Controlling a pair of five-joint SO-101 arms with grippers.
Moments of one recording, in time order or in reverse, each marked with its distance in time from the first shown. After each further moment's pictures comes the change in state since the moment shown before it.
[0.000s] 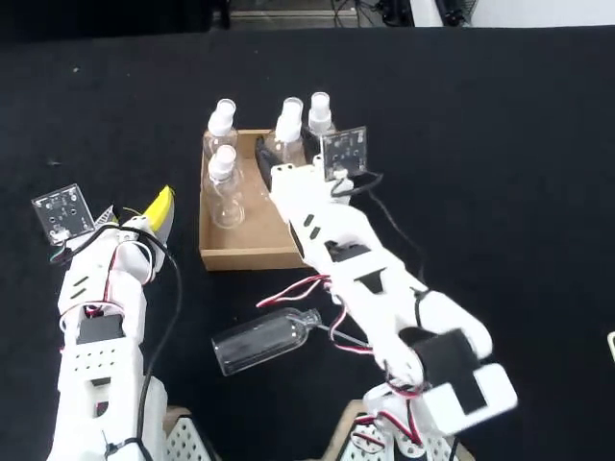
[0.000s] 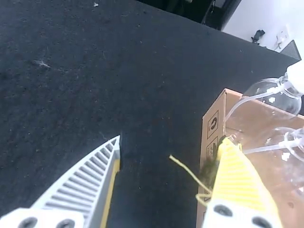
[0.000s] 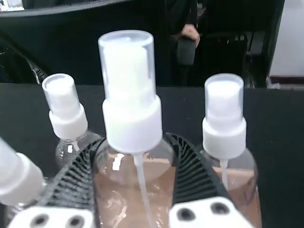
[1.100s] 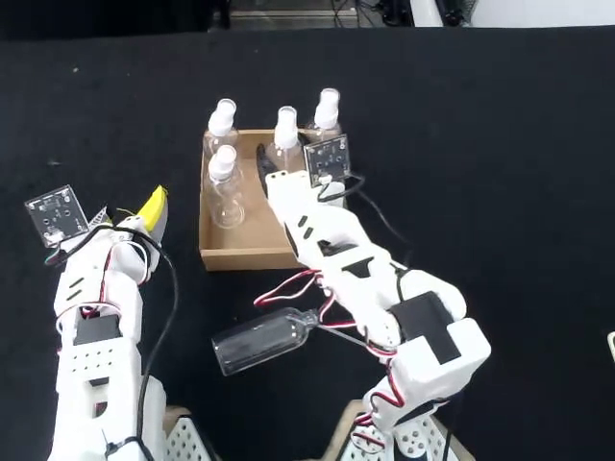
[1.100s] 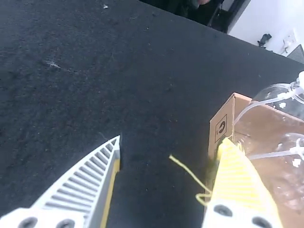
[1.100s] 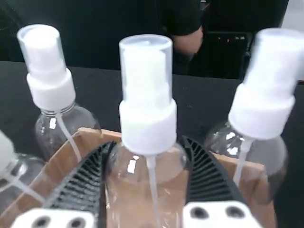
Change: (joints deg) left arm -1.6 0.0 0.0 -0.1 0.0; right arm -0.6 12.0 -4.4 -4.7 3.4
